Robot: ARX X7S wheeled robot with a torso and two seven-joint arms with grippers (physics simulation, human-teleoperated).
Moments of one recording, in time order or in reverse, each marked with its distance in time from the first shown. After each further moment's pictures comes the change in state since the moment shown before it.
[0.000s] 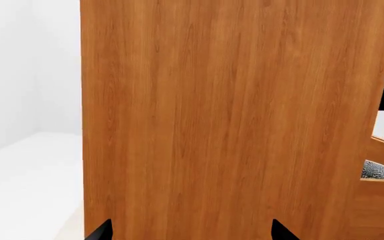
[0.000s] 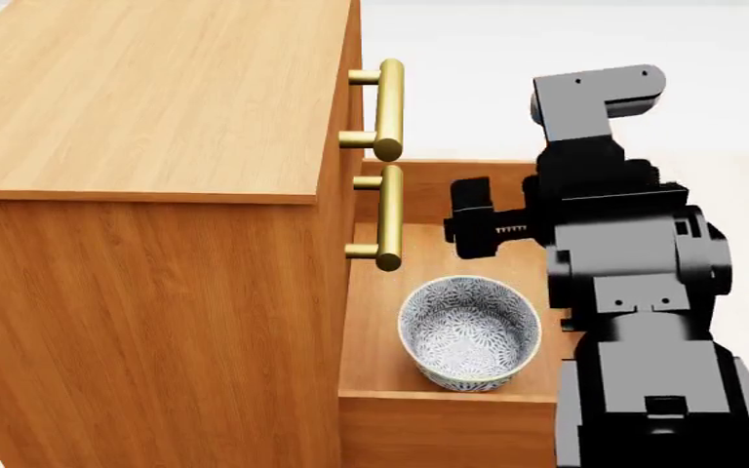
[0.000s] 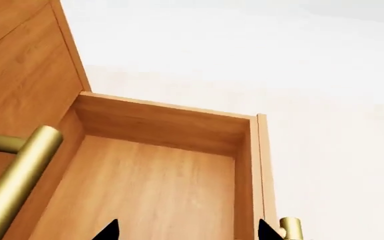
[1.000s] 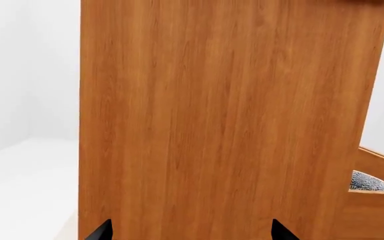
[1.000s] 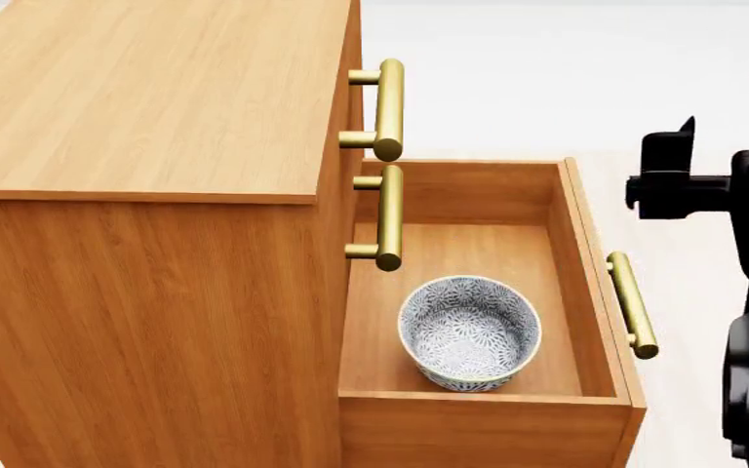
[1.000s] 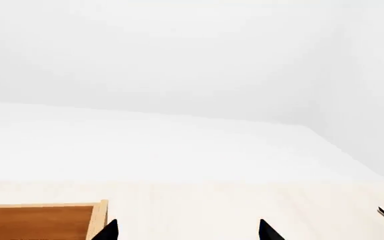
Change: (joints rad) left arm 0.006 -0.015 0.005 0.016 -0.010 0.034 0.008; right arm -0.460 0.266 0.161 -1.033 0.058 0.148 0.162
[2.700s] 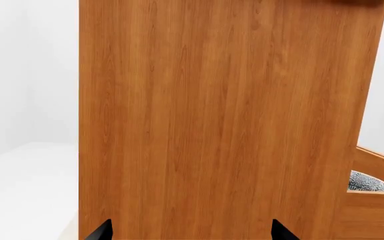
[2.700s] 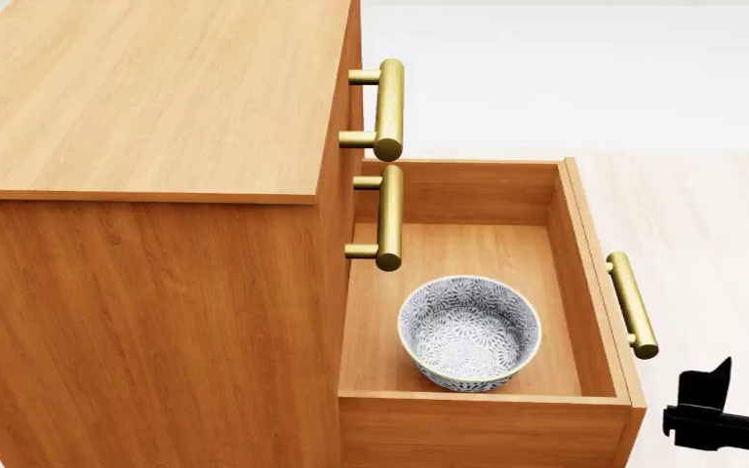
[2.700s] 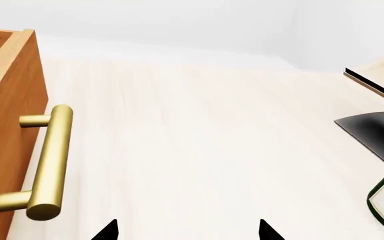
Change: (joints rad) left arm 0.001 -0.008 0.011 0.005 0.016 0.006 -0.017; right arm -0.461 0.023 0.155 0.024 0.023 -0.203 0.069
